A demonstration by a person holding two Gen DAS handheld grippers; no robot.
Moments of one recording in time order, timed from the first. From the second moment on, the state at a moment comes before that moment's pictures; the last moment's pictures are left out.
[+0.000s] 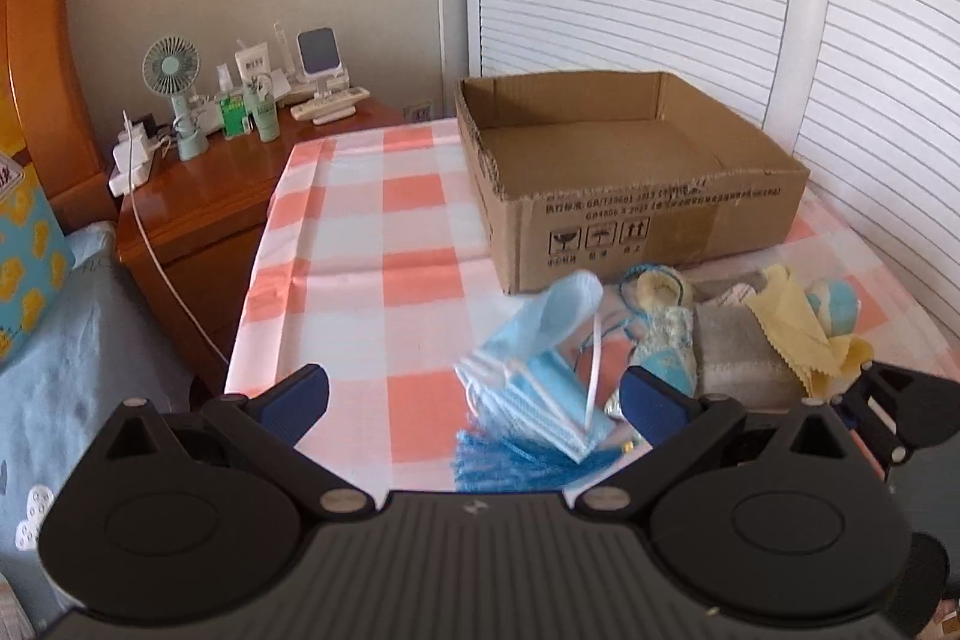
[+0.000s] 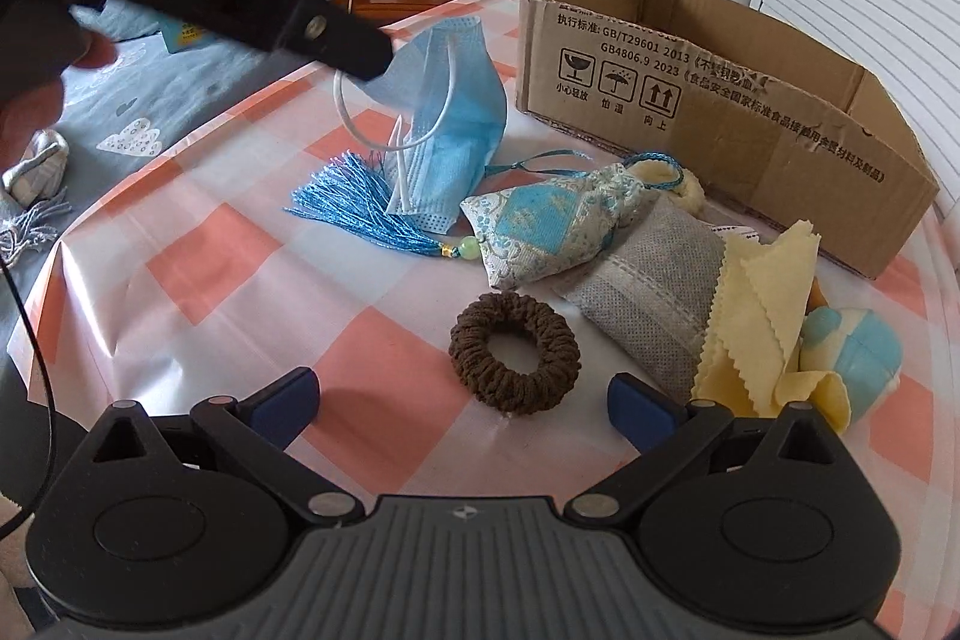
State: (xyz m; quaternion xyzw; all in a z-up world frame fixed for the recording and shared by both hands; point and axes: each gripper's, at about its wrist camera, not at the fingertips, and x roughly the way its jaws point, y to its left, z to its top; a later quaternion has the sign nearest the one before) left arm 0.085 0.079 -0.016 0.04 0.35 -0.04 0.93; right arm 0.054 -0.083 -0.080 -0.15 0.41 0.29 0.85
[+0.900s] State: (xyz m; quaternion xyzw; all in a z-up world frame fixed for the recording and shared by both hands) left arm 0.110 0.047 -0.052 0.12 0.36 -0.11 0.92; right arm 0.048 -0.090 -0.078 -0.15 0.38 0.31 0.86
